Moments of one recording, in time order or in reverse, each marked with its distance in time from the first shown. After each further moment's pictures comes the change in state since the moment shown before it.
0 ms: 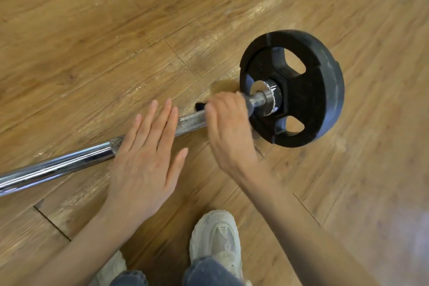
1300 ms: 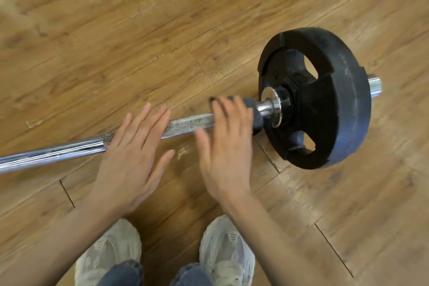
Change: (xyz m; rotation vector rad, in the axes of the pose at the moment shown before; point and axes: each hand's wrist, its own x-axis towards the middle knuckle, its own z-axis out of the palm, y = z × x) left_hand -0.002 0.009 0.003 0.159 -0.023 -0.050; right_hand -0.030 0.009 0.006 0.223 0.058 0.016
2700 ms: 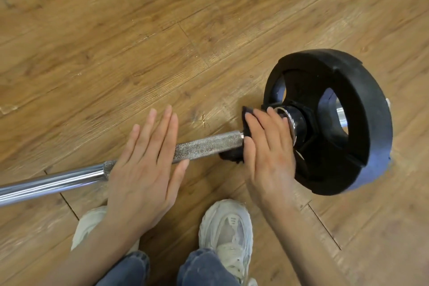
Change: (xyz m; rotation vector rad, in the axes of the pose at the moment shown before) left_hand -0.028 0.041 0.003 0.002 -0.004 -0.073; right_hand -0.040 0.044 -0.041 -0.180 0.027 -0.039
